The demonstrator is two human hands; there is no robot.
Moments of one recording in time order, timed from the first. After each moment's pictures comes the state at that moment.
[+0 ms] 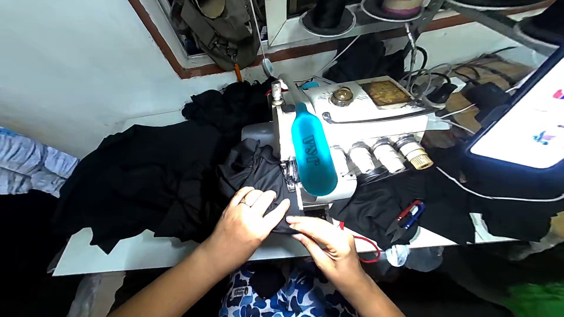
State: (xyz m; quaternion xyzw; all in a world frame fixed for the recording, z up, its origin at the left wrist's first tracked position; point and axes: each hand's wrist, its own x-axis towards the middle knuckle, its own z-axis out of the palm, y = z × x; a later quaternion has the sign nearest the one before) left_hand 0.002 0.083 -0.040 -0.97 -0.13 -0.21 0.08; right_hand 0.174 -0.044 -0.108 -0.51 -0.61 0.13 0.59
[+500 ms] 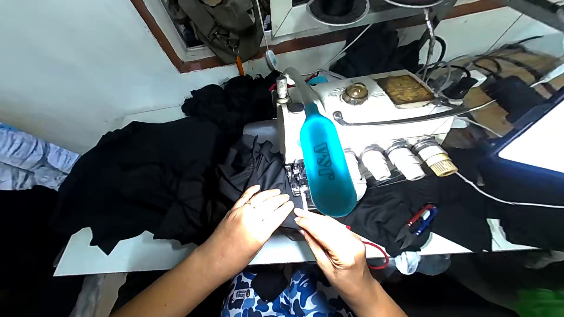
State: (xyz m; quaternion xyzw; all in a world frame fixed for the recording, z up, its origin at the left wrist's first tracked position) left_hand 0.002 0.089 -0.035 -0.97 -0.13 -0.18 -0.03; right_hand 0.174 -0.038 -0.106 -0.57 -0.62 0.01 0.54
